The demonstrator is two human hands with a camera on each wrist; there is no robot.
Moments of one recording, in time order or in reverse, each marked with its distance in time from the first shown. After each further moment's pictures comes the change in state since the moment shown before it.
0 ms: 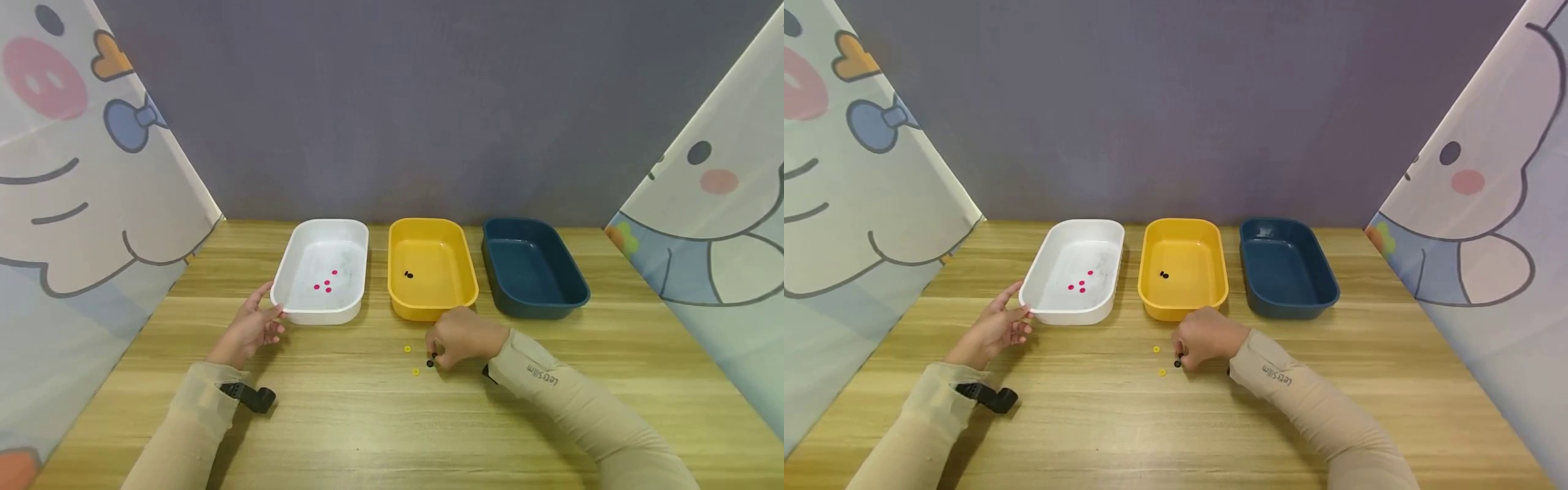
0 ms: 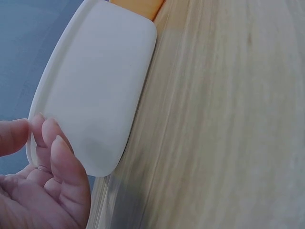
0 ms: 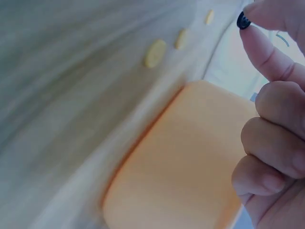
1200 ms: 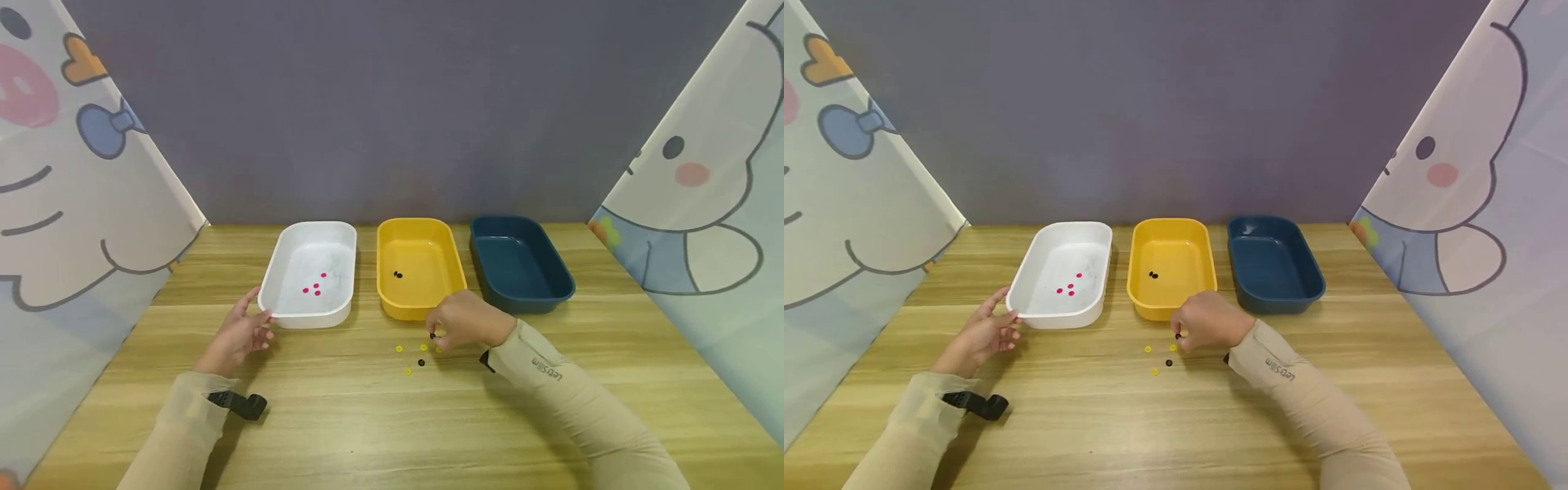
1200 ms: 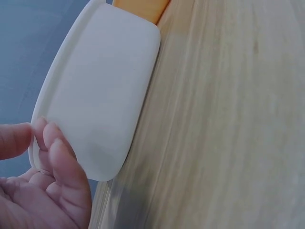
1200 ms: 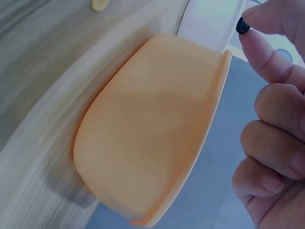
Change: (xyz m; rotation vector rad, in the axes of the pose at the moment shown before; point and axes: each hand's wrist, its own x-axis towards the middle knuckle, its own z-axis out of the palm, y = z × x) left_hand -0.001 -0.001 -0.002 -0.001 -0.026 0.009; right_hand -0.014 0.001 -0.027 -0.057 0.115 0.085
